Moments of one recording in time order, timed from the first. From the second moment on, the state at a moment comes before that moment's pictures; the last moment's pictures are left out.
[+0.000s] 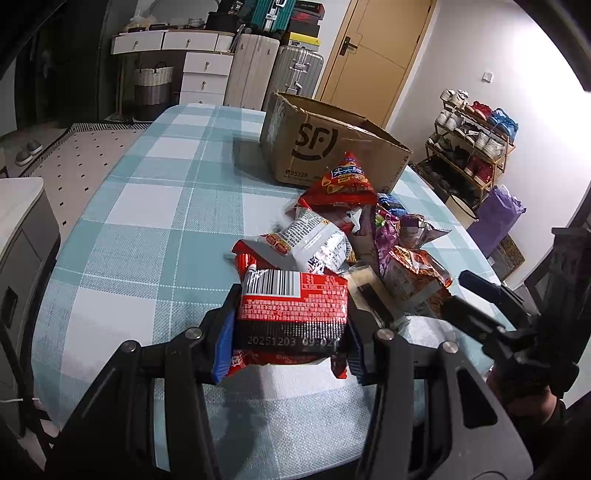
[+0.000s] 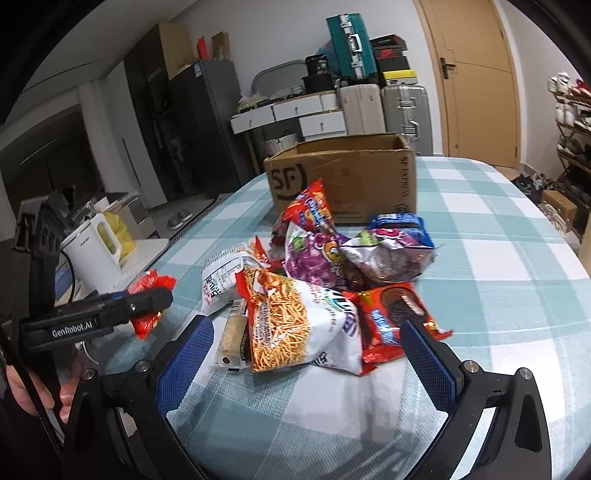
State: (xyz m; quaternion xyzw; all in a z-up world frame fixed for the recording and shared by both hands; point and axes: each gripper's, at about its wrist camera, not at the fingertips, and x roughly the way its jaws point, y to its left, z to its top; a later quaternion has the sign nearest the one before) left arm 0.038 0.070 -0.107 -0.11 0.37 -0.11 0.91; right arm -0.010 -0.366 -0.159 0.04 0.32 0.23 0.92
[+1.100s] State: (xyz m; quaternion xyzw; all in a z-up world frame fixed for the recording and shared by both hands) left arm 0.051 0.079 -0.094 -0.12 0.37 -0.11 0.92; right arm 0.021 -0.352 -0.178 0.03 0.34 0.27 0.90
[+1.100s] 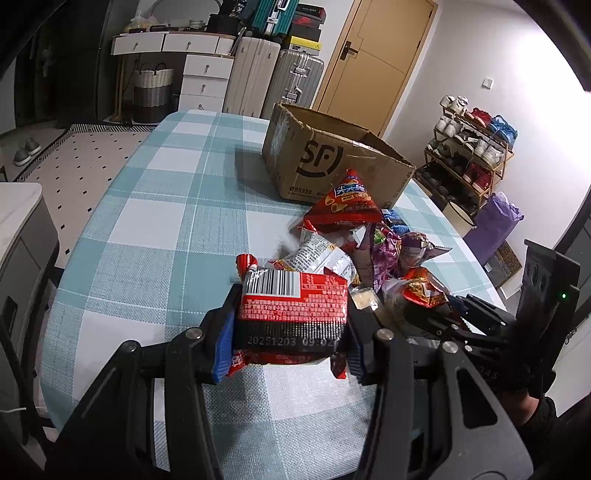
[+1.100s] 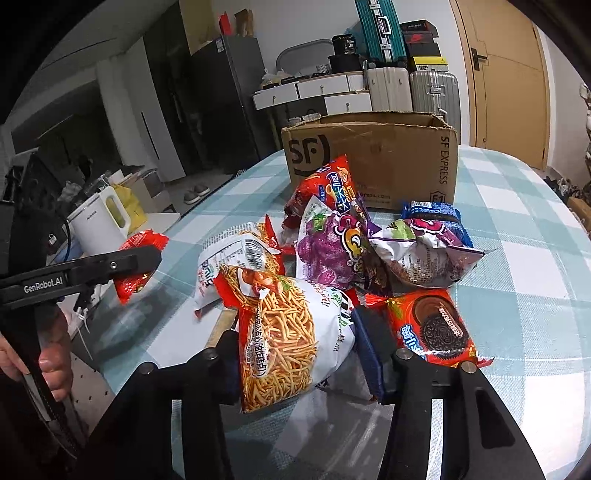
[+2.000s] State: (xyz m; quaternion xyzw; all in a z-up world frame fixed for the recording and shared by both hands) left arm 0.076 0.058 -0.055 -0.08 0.35 -0.13 0.92; right arm 0.004 -0.367 -0.124 0.05 0.28 0.28 0.92
